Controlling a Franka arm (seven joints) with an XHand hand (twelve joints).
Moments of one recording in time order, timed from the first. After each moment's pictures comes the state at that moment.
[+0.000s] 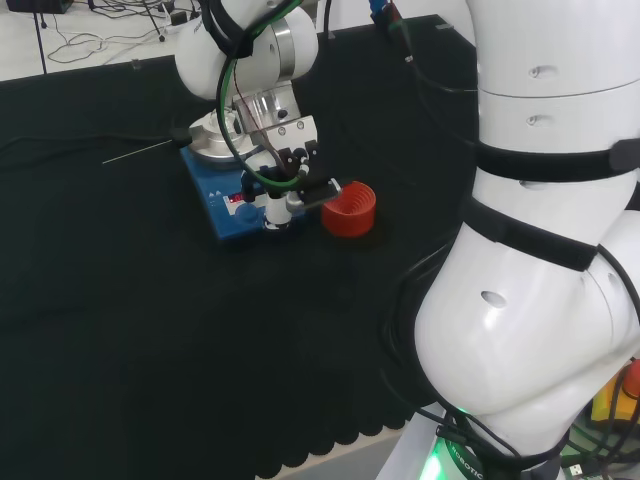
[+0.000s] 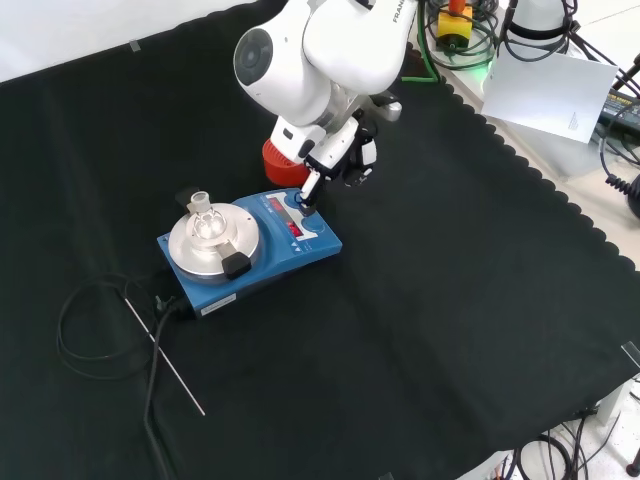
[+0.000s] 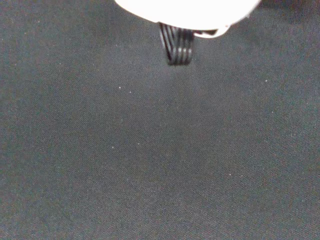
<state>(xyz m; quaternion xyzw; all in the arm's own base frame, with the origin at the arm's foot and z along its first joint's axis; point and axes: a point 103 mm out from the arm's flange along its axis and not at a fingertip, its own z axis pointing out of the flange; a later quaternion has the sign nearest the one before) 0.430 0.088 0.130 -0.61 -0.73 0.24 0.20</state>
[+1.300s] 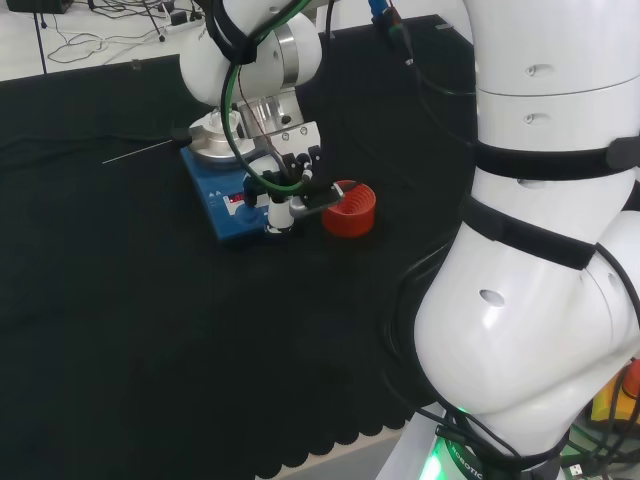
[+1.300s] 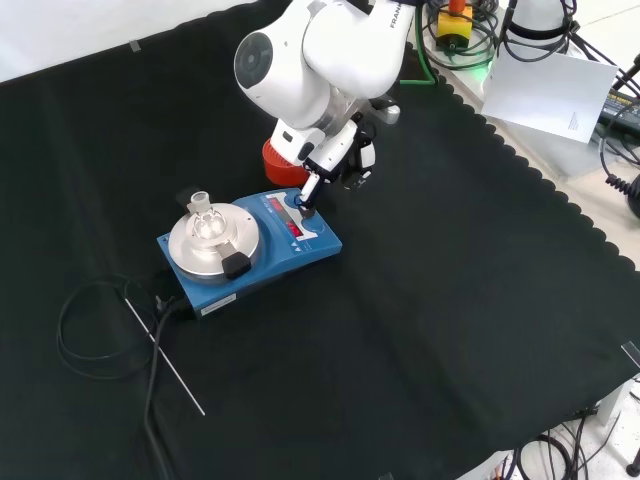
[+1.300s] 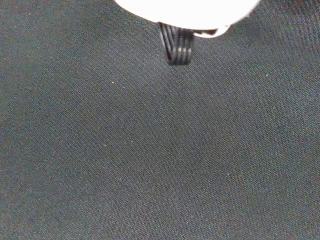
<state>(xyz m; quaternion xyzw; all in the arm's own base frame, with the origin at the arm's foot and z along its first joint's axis) 0.430 0.084 0.122 -0.61 -0.73 0.23 0.20</state>
